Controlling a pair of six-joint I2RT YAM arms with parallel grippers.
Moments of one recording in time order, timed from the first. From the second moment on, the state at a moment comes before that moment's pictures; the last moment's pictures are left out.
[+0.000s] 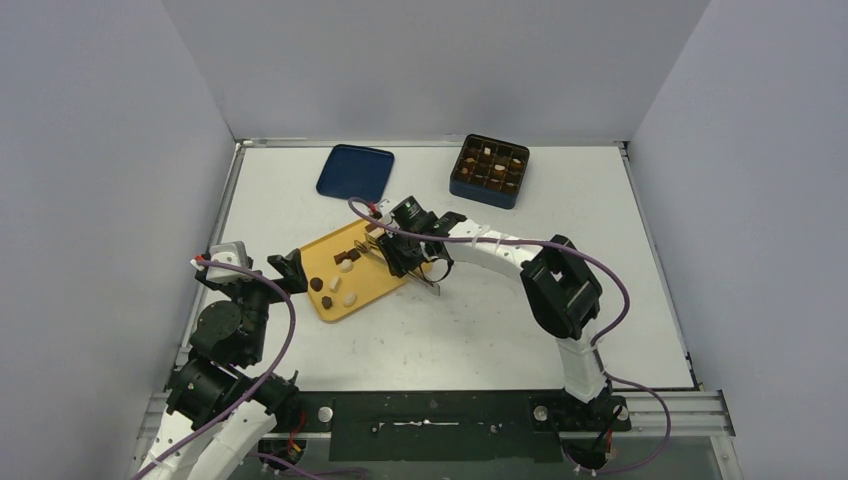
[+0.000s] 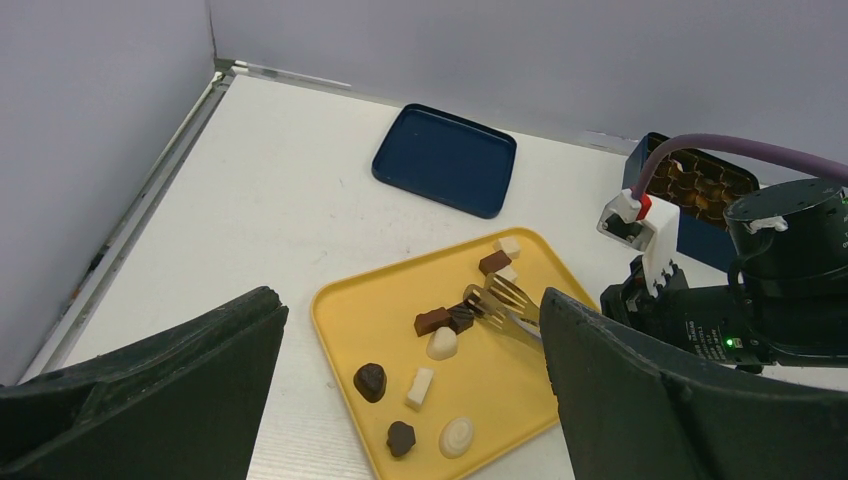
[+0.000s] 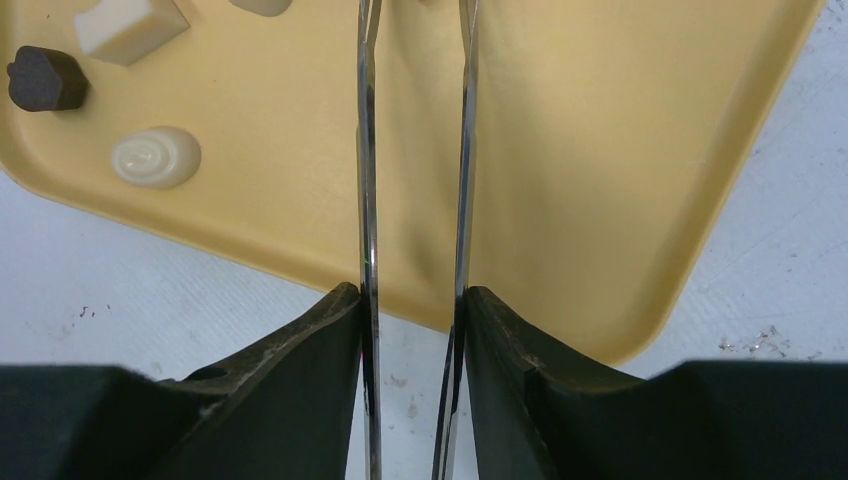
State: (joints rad) left arm -0.51 0.30 0.65 -0.37 -0.57 -0.24; right arm 0.82 2.02 1.53 -0.45 -0.14 0.08
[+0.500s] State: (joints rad) left arm -0.51 0.30 0.65 -0.37 -0.57 -0.24; right arm 0.82 1.99 1.51 -0.45 -0.12 0.09
